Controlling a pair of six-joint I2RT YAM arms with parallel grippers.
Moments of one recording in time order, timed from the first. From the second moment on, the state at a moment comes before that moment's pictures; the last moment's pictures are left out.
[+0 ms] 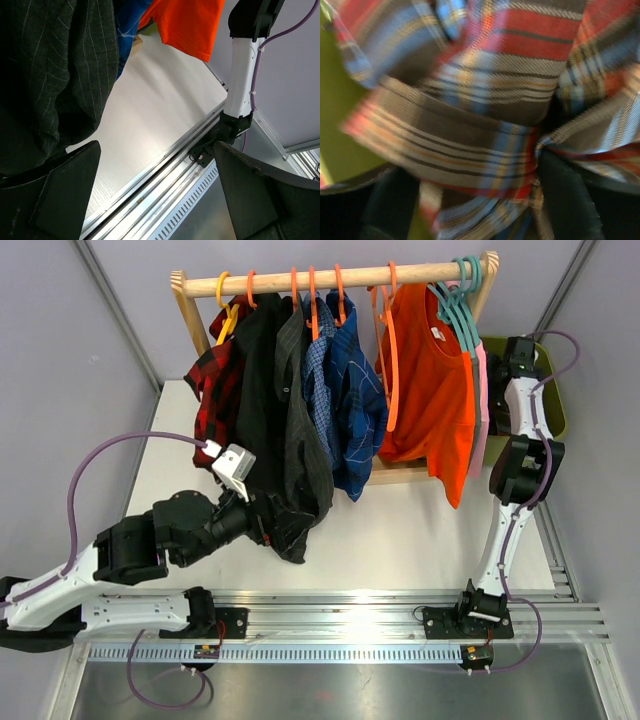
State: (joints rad) left arm -1.28 0.78 1.21 -0.69 -0.39 -0.58; right arm -0.23 2.36 2.29 -0.70 0.02 0.39
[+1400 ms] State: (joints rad) left arm -1.28 0.65 1.04 -0.61 -0.36 -0.61; right arm 0.27 0.66 1.27 -1.08 0.40 0.59
